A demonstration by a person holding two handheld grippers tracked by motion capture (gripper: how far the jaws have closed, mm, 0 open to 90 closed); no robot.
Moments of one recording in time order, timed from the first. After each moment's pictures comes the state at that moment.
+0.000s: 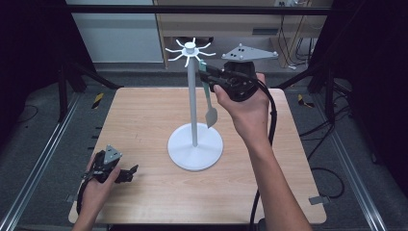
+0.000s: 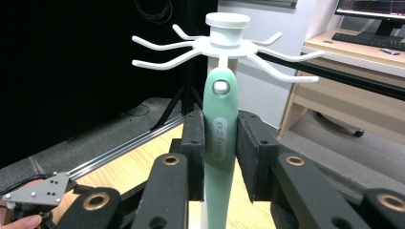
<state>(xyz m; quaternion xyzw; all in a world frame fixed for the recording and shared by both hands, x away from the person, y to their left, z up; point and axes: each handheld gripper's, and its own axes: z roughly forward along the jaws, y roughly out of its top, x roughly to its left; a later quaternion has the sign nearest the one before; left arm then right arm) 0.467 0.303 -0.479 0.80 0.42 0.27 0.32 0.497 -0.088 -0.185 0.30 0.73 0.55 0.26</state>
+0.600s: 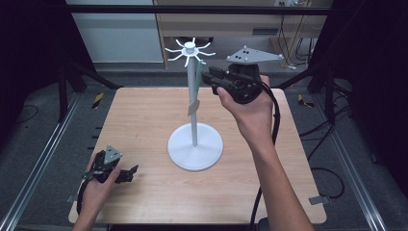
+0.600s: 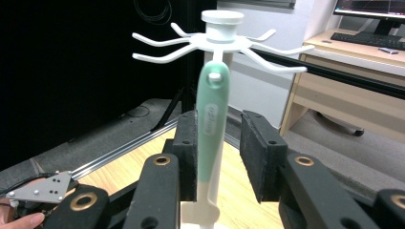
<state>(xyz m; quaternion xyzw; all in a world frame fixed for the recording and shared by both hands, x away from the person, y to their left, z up) 0.467 0.303 -0.479 0.81 0.42 0.27 0.32 0.492 -0.096 -0.187 0.31 0.73 0.56 0.26</state>
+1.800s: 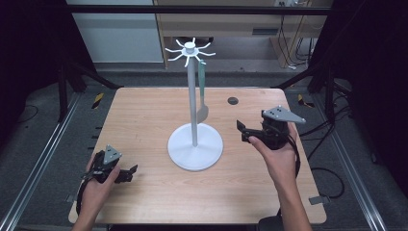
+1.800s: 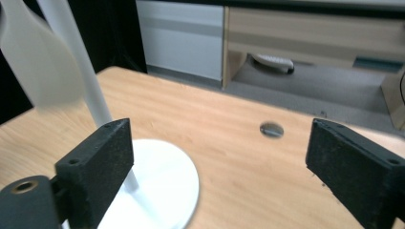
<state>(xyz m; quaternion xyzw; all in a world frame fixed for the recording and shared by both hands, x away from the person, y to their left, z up) 0.467 0.305 -0.479 0.81 0.42 0.27 0.32 0.482 -0.185 -0.337 0.44 0.69 0.49 0.30</state>
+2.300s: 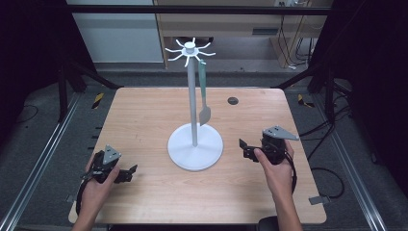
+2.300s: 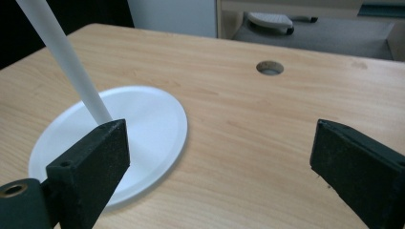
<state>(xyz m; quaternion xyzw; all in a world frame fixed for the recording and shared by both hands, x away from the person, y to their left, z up) 0.466 0.306 -0.478 0.81 0.42 0.27 0.32 0.480 -0.199 -0.410 0.48 0.70 0.46 0.26</state>
